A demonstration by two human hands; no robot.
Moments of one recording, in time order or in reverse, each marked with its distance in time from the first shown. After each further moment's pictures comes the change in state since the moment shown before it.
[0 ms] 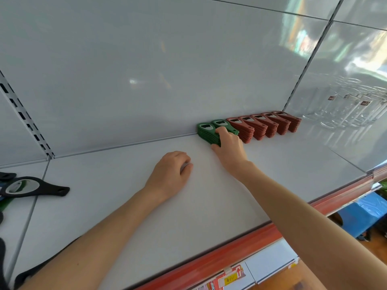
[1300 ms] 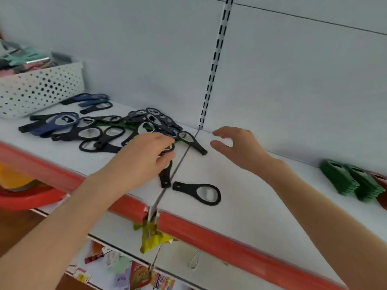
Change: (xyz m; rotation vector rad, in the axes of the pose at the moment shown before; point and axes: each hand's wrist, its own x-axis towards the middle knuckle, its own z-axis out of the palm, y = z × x) left_hand -0.208 -0.018 -0.184 0.481 0.280 -0.468; right_hand -0.066 -0.206 0.023 0.228 -0.372 -0.831
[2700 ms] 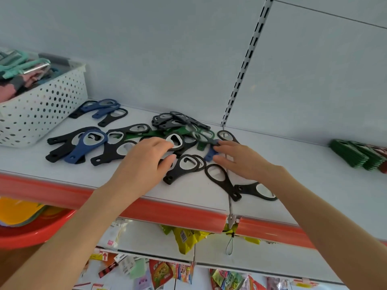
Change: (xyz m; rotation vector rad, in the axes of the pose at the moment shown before) left_hand -0.012 -0.131 -0.021 -0.185 0.015 0.121; right_hand 0.025 -0.068 0.077 -0.209 -0.226 0.223
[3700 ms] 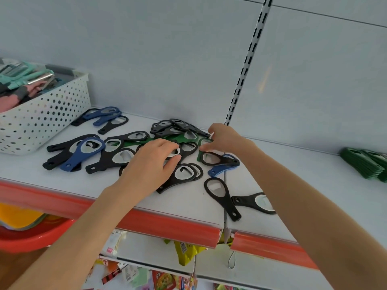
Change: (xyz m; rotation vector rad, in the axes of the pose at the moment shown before) left_hand 0.022 0.013 0.013 -0.002 0.042 -0.049; right_hand 0.081 -0.008 -0.017 0.120 -0.015 0.142
